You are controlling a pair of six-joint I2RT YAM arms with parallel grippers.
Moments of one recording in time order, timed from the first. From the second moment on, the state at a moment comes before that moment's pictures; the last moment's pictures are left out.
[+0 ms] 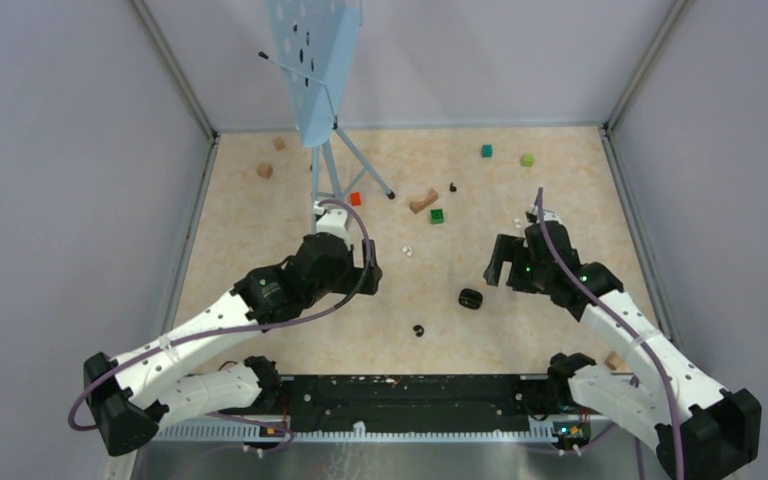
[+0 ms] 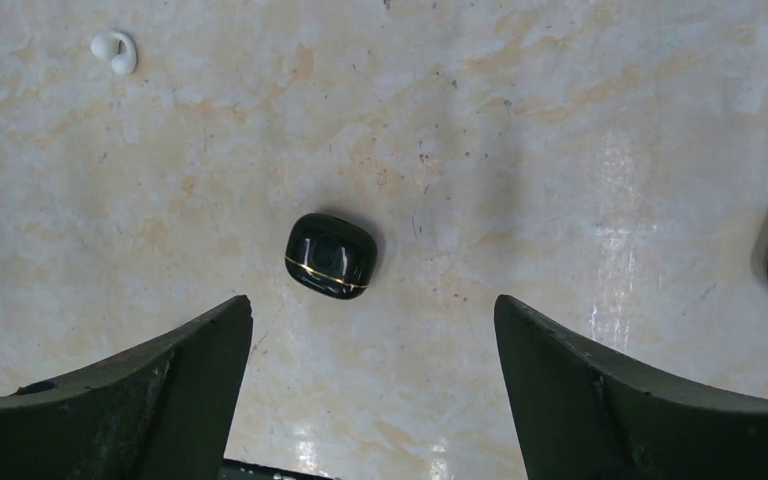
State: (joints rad) left arm -0.88 0.96 0.87 -0.57 -0.32 -0.60; right arm 0.44 0.89 0.71 -0.66 0.10 0.54
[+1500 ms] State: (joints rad) left arm -0.88 1.05 0.85 -0.52 -0.15 -0.63; right arm 0.74 1.43 0.78 -0.27 0.08 0.58
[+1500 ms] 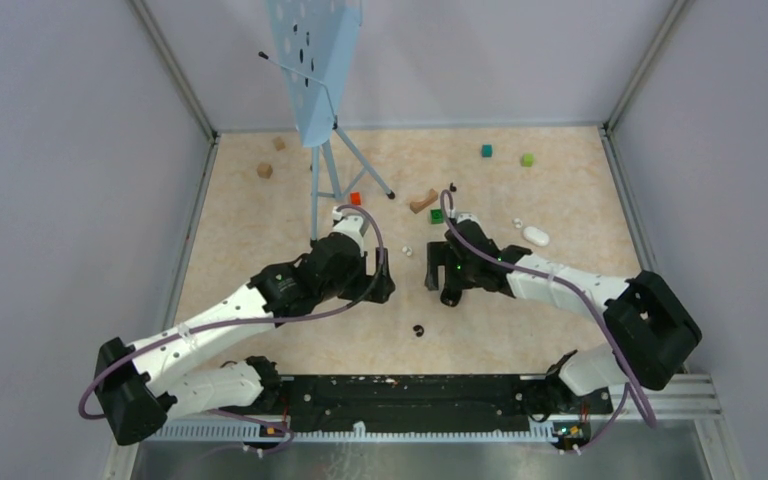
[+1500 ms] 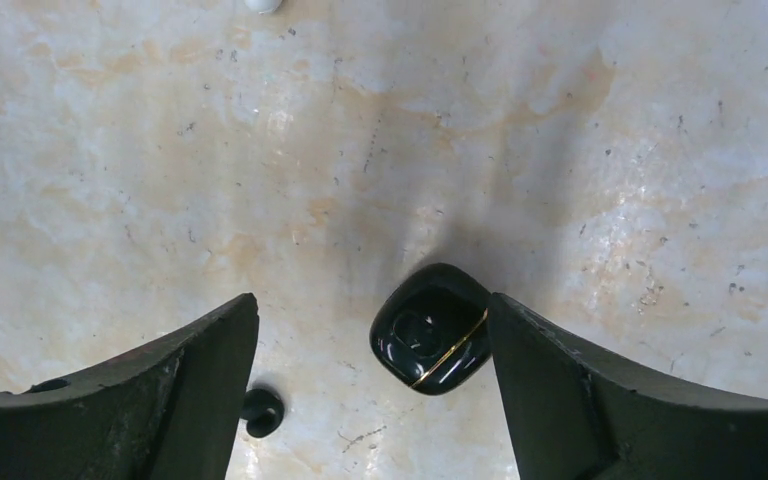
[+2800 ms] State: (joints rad) left arm -0.88 1.07 0.79 -0.49 -0.16 -0.70; right arm 0.82 1.58 0.89 -0.54 0.24 0.92
